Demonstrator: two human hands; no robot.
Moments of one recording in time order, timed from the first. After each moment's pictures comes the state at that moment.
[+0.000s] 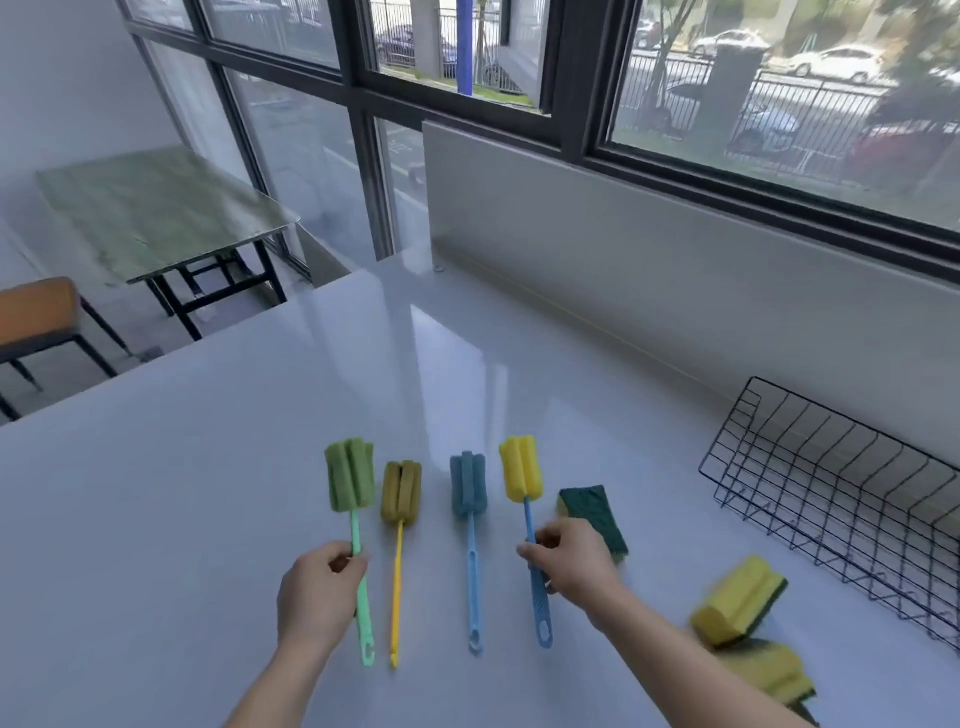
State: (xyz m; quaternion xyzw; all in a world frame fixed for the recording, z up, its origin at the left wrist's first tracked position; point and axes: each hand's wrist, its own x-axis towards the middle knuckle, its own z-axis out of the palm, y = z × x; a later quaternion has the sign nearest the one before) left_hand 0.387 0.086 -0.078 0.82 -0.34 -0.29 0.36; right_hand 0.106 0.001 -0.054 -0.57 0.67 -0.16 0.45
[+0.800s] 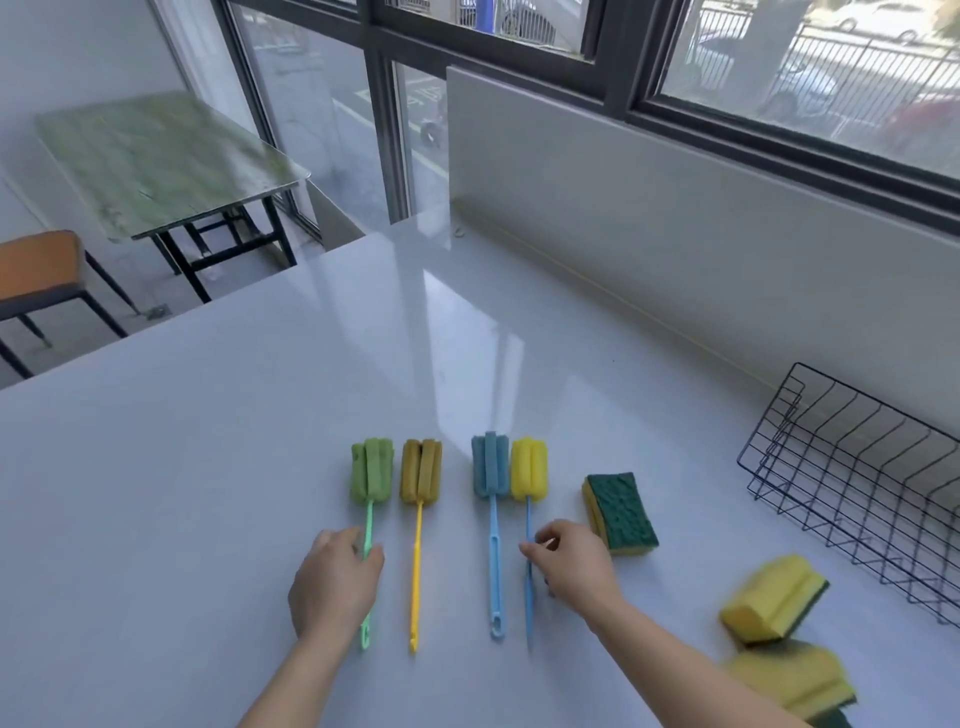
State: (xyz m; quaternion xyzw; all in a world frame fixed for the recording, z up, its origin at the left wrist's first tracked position) left_hand 0.394 0.082 -0.098 0.88 -0.39 -0.19 0.19; right_hand 0.135 0.005 -0.087 -0.60 0.69 -0.10 0.41
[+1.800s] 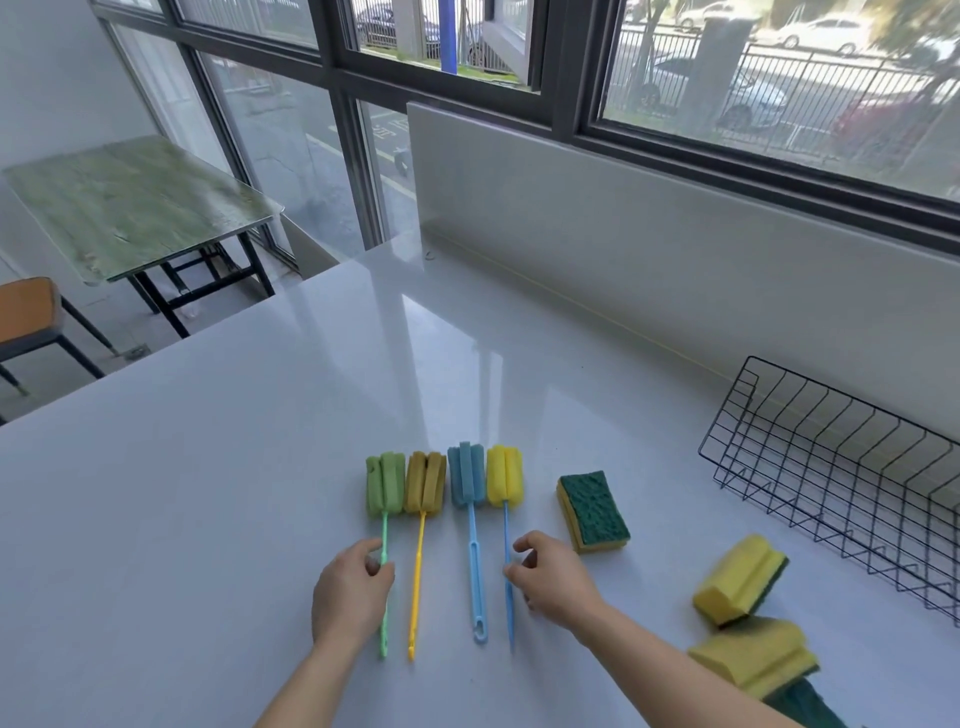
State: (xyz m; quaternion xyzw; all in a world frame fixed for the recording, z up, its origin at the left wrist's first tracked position) left_hand 0.369 0.075 -0.101 0.83 -0.43 -0.25 0.24; right_hand 0.124 0.022 -0.086 -0.60 0.65 -0.10 0.46
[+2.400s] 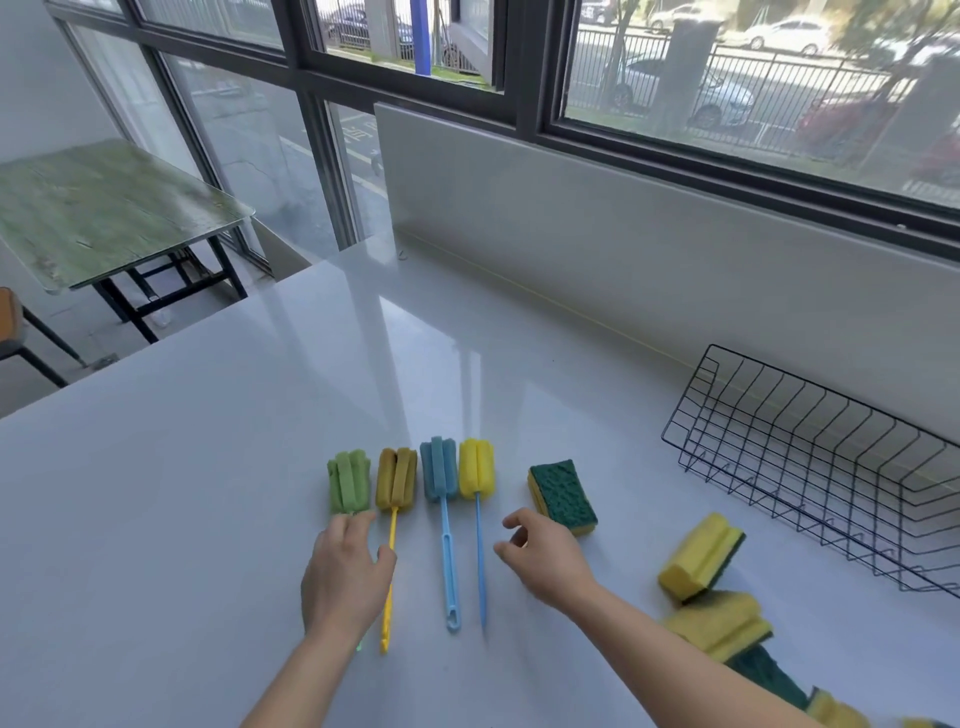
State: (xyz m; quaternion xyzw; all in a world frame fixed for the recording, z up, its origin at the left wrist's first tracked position) left_hand 0.334 0.070 -0.071 0.82 -0.52 -0.13 0.19; right_hand 0.102 0.021 -0.069 -0.63 0.65 -0.13 0.40
